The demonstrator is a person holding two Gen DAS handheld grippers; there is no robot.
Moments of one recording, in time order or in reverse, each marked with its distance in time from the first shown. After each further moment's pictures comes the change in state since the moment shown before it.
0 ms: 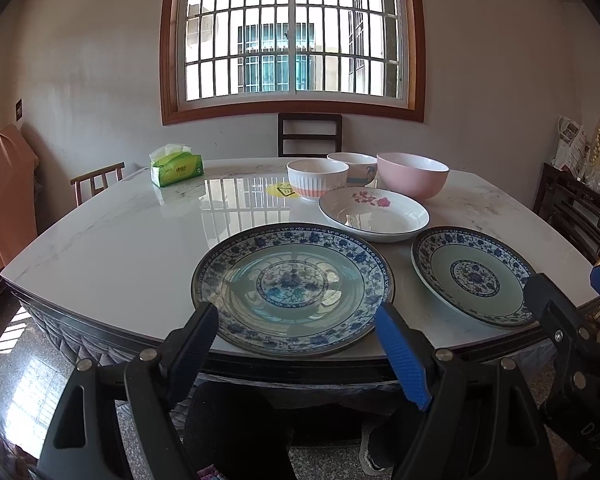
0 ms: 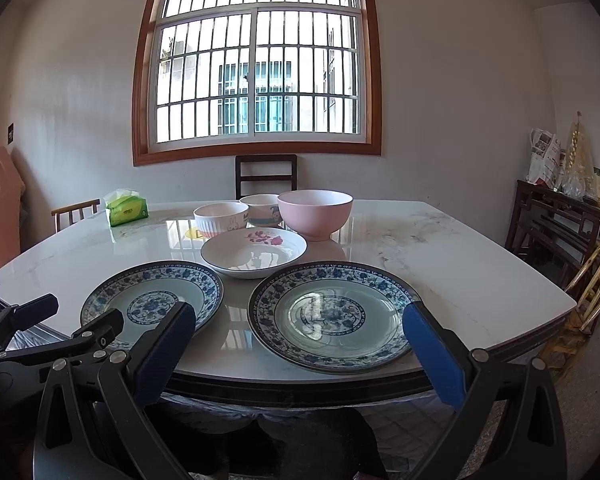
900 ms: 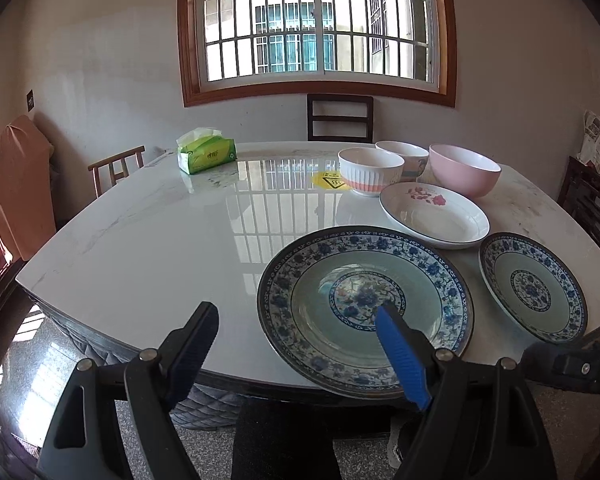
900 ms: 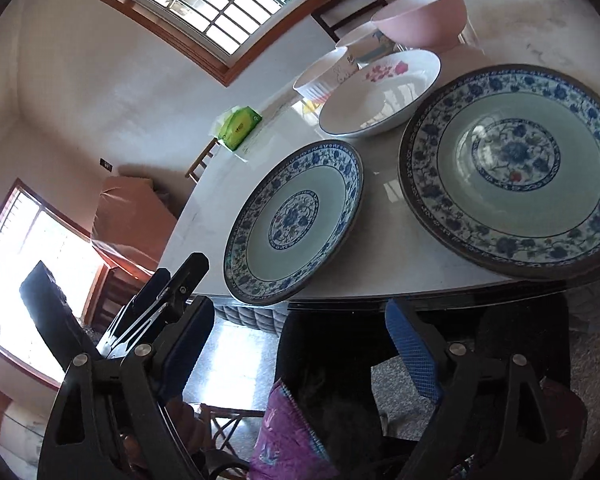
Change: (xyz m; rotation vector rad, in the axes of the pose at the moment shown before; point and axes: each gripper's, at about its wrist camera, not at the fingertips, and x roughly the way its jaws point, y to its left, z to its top) left arm 0.036 0.056 0.031 -0.015 0.099 0.078; right arm 0.111 0.007 -0.017 0.456 0.639 0.694
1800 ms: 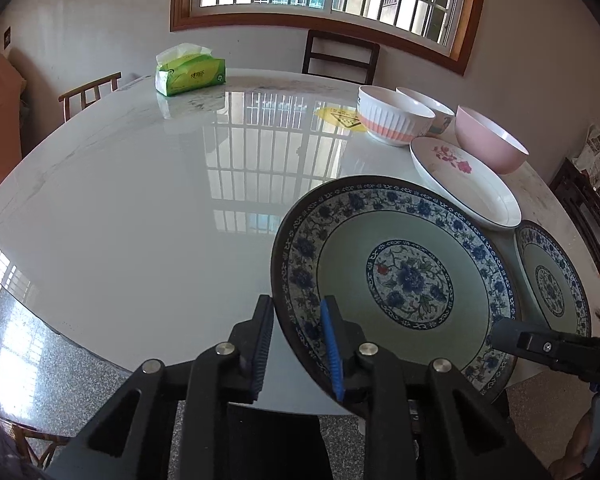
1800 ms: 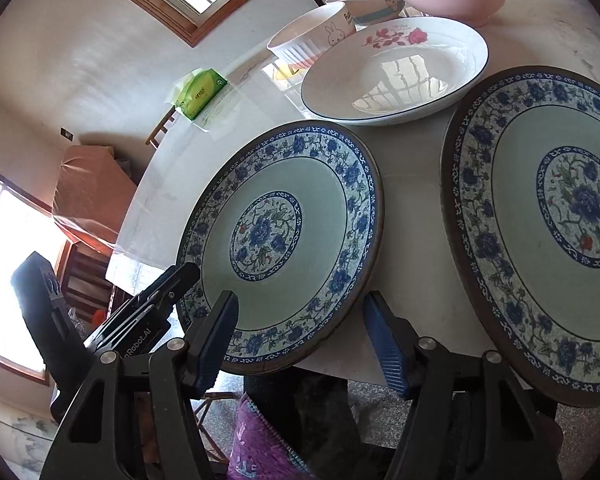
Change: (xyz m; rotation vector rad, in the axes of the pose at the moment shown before) left arm 0.081 0.035 0.005 -0.095 0.234 -0.116; right arm 0.063 0.007 0.044 -0.049 0.133 -0.179
